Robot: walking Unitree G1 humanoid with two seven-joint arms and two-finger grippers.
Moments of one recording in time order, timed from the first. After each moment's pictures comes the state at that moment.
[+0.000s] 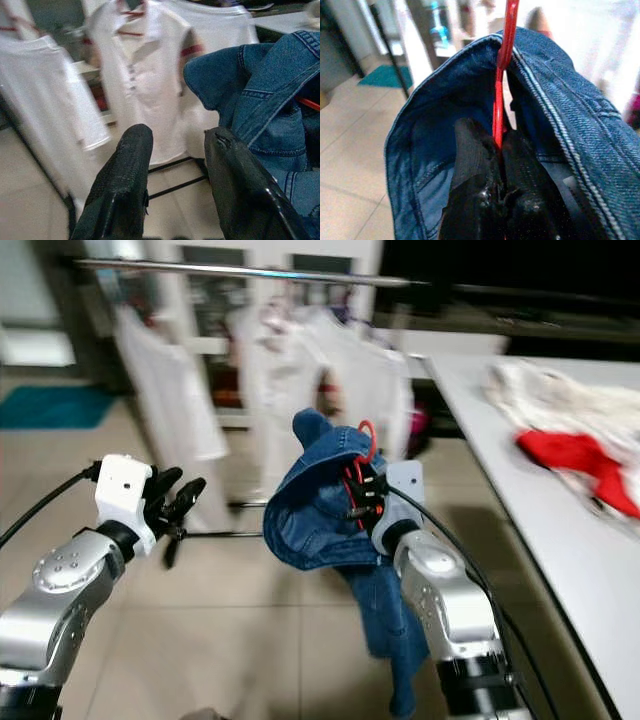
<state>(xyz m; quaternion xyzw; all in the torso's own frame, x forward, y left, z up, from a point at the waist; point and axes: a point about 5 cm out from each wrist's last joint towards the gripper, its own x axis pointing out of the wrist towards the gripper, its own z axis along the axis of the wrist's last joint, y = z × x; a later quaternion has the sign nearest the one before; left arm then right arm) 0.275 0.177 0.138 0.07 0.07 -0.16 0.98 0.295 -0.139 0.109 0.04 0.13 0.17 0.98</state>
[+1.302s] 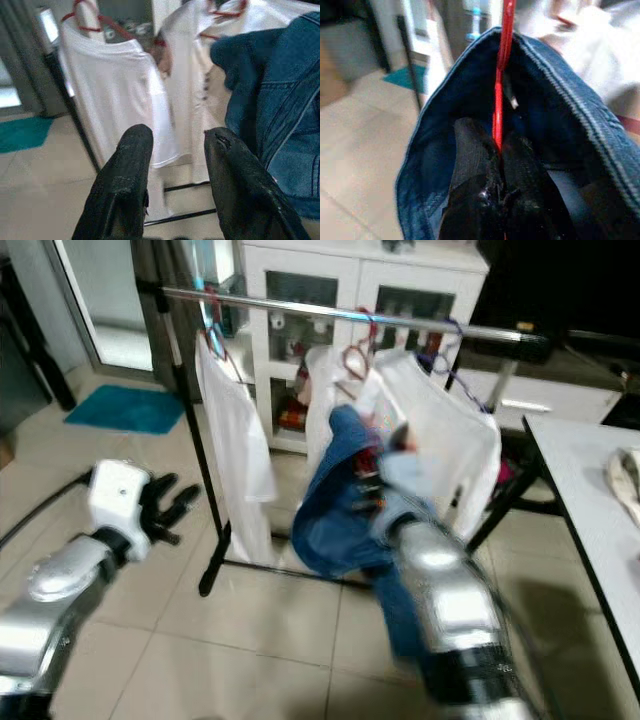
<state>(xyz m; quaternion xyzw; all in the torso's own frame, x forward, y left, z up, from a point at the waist) 0.270 0.189 0.134 0.08 0.08 -0.15 0.98 0.302 -0.128 0.116 0.00 0.11 0.17 0.98</state>
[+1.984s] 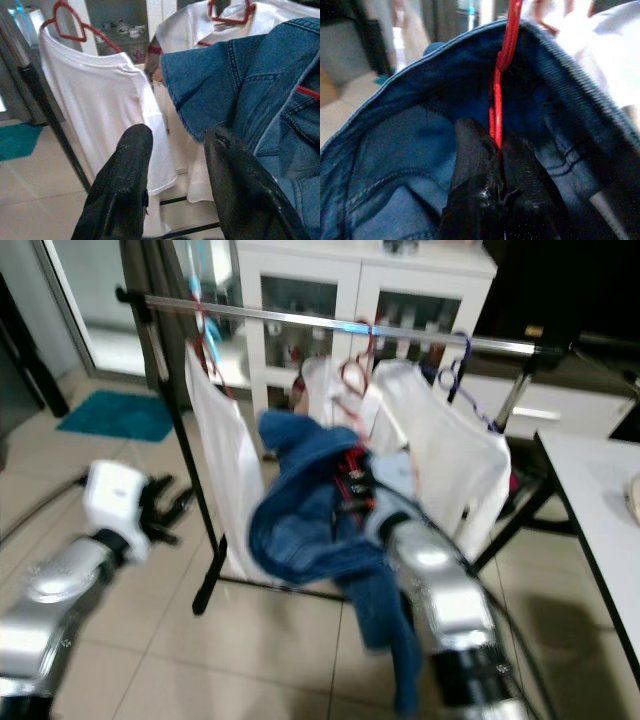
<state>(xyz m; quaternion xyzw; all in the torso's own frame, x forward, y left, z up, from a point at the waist) 0.269 0.176 0.133 0.07 0.08 -0.18 0.98 0.302 -0.142 0.117 0.00 0.12 0.15 0.98</state>
